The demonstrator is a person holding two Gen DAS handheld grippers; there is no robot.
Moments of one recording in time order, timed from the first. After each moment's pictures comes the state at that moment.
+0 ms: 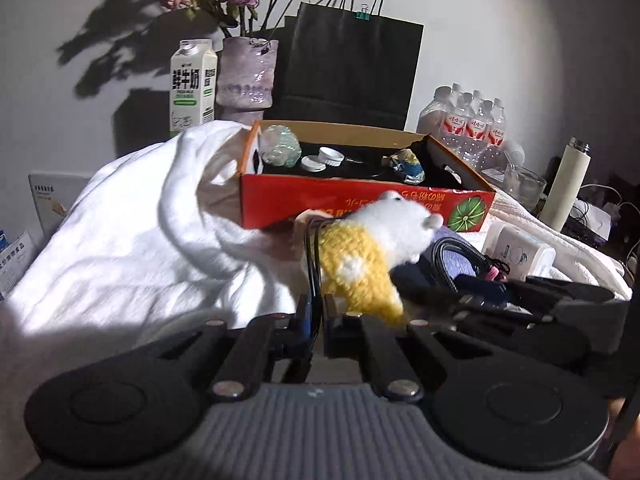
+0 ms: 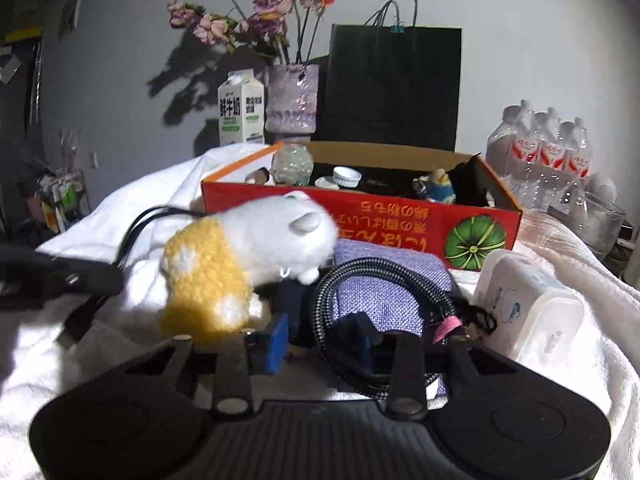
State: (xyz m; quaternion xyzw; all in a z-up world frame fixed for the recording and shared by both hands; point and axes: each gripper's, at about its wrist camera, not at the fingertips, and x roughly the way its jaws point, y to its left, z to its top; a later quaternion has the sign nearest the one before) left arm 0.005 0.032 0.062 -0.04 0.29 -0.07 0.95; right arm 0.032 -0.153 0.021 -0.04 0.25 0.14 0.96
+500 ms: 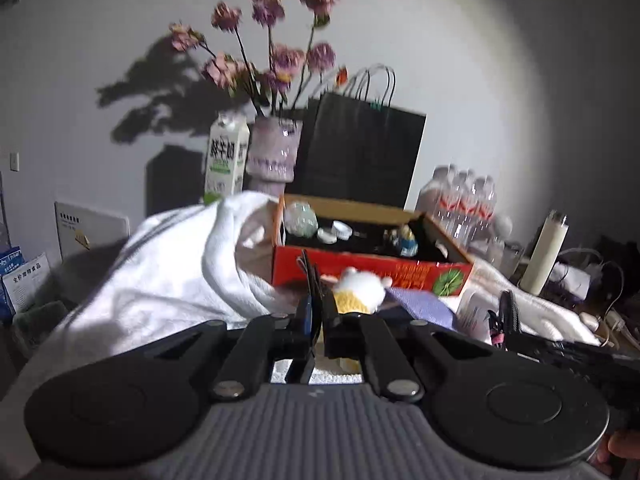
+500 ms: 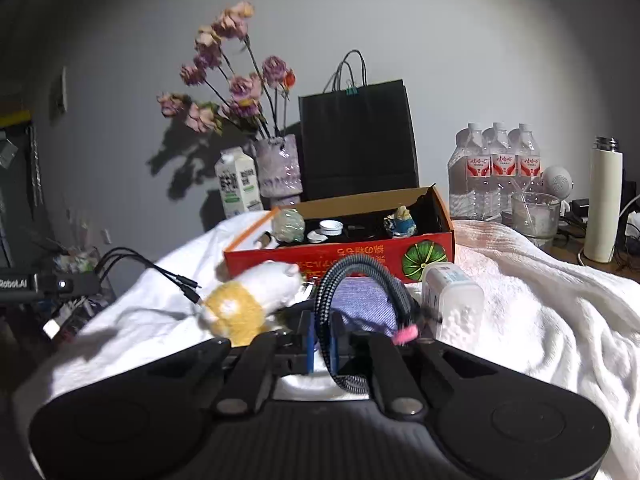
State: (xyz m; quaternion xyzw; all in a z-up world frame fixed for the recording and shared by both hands) left arm -0.079 0.066 0.124 -0.09 0.19 -0.05 0.98; right arm -0.068 -0.208 0.075 0.06 0.20 0.14 0.97
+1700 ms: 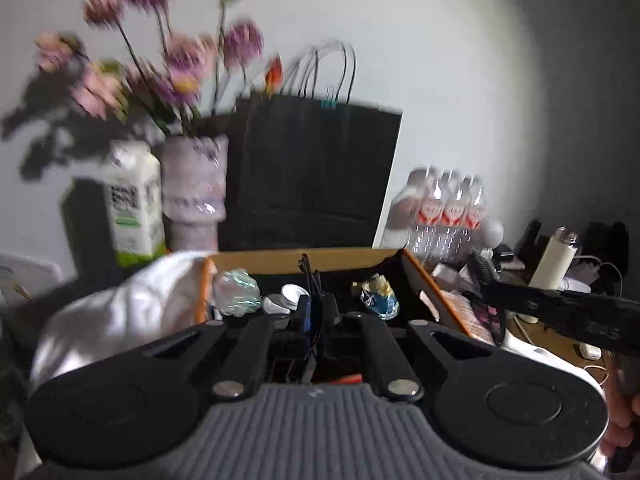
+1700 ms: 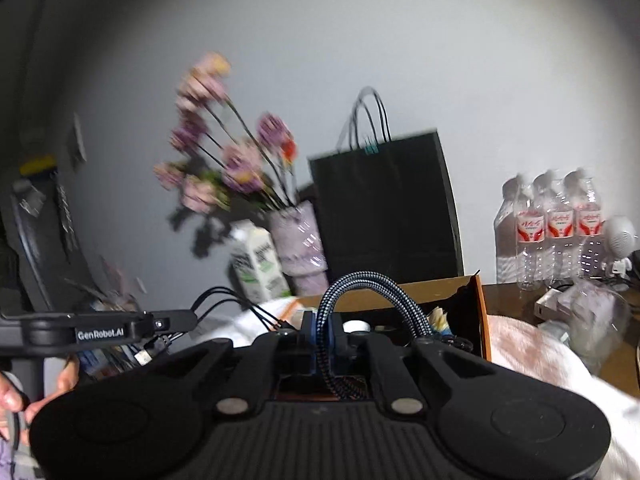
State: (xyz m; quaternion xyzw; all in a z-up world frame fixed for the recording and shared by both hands) left arm 0.168 0.016 0.185 -0.03 0.26 -0.14 0.96; right arm 0.118 -0.235 0.179 0.10 0.20 0.20 0.95
